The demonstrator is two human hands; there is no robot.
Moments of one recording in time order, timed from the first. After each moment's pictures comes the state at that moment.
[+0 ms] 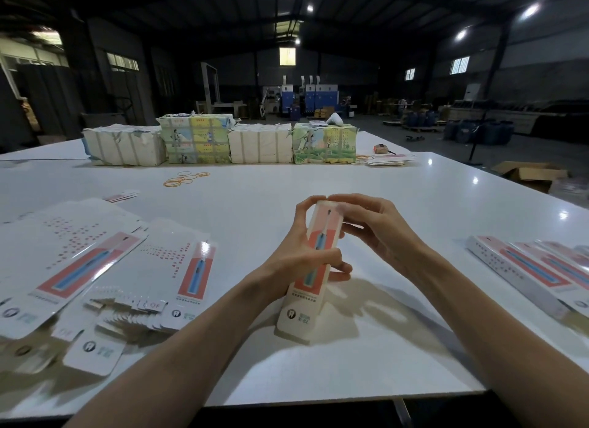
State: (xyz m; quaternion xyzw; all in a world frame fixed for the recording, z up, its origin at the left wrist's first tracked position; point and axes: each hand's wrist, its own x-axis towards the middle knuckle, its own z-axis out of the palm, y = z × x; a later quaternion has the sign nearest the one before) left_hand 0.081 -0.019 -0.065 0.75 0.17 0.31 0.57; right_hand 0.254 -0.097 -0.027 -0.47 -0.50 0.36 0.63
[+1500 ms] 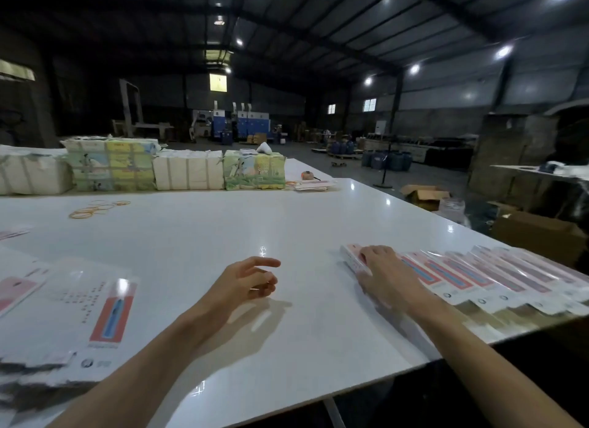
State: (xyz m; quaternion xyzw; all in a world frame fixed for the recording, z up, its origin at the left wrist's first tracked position) left_hand 0.077 -0.027 -0.075 0.70 0.15 0.27 0.65; right_hand 0.348 -0.212 -0.054 -0.87 -0.47 -0.10 0.15
